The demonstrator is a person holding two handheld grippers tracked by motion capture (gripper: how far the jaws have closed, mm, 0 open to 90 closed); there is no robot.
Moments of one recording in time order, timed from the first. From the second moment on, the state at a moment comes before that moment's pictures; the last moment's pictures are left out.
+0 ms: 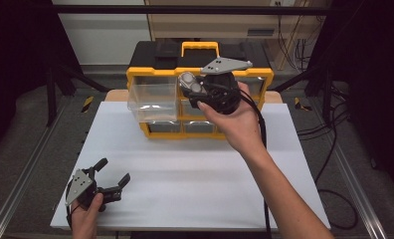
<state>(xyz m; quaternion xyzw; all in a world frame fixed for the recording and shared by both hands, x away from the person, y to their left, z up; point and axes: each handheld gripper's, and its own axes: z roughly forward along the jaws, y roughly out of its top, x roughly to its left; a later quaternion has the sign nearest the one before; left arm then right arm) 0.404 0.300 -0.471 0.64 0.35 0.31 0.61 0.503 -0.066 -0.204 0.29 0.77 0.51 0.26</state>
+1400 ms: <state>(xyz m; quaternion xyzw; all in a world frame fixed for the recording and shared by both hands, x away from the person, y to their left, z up) 0.404 0.299 -0.471 0.64 0.35 0.31 0.61 0.511 -0.023 -0.191 0.27 0.78 0.50 0.25</state>
